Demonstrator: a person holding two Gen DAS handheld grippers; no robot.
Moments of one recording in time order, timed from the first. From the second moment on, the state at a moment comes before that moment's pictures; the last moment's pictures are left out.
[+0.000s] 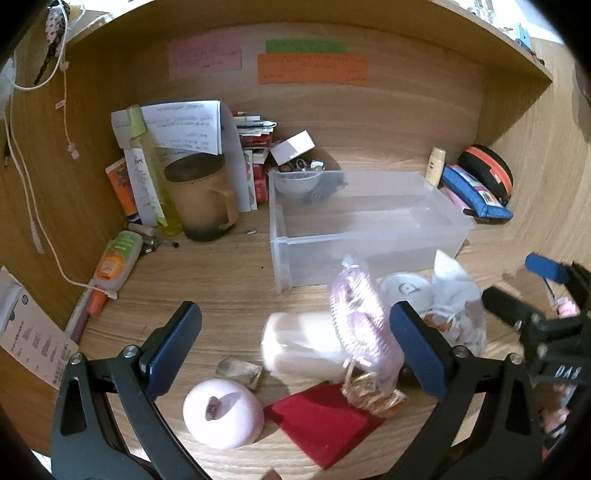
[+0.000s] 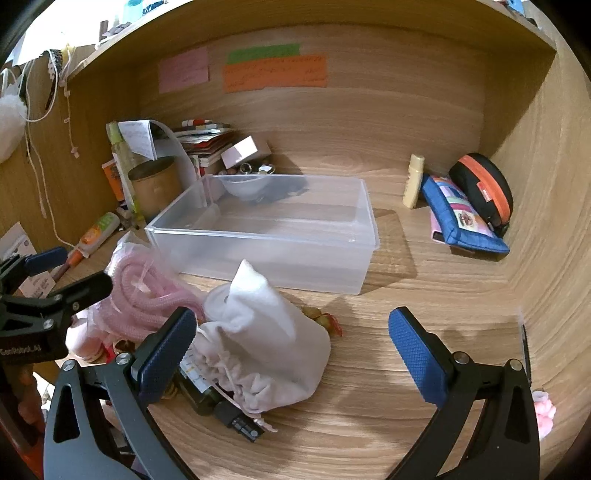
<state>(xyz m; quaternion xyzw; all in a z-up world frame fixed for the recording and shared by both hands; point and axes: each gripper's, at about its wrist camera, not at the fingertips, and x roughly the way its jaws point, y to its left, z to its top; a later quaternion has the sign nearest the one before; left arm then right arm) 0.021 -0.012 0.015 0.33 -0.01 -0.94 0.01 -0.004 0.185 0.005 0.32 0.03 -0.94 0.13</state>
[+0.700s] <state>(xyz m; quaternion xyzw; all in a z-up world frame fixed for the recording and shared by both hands) 0.067 -0.089 -0.024 0.38 0.05 -0.92 0.00 0.000 0.192 -0.007 0.35 0.02 -0.93 0.15</state>
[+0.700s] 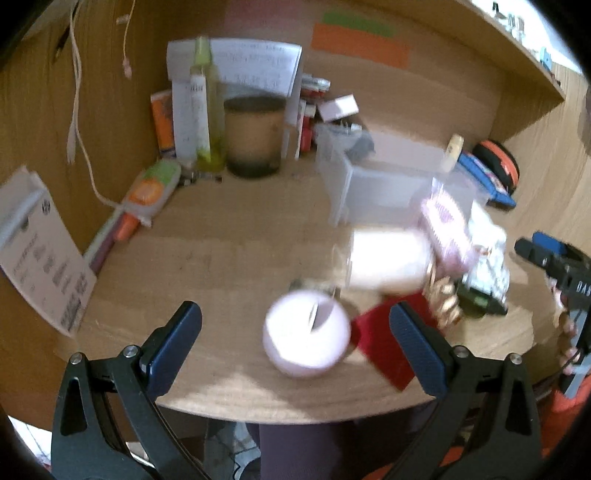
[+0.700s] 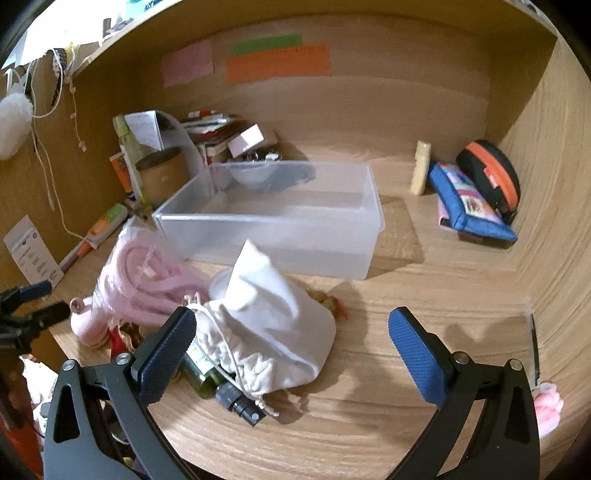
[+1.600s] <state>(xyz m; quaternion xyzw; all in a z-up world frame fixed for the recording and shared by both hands) 0.052 -0.088 -0.069 0.41 0.08 -0.91 0.00 -0.064 0.190 -0.060 0.47 -0.06 -0.86 0.19</state>
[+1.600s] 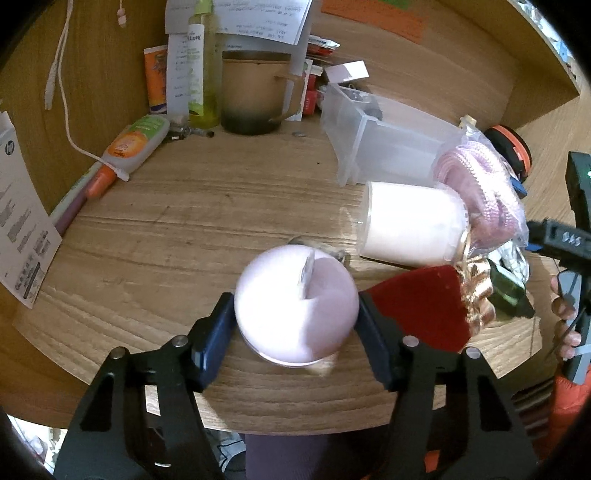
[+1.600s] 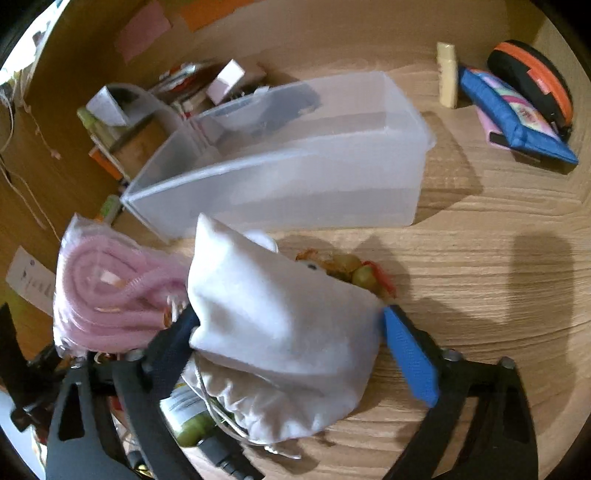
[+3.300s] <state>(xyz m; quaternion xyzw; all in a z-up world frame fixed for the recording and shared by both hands) -0.109 -0.032 0.045 0.37 0.03 -0.92 -0.09 -0.120 0.198 0.043 0.30 0.05 -0.94 0.14</state>
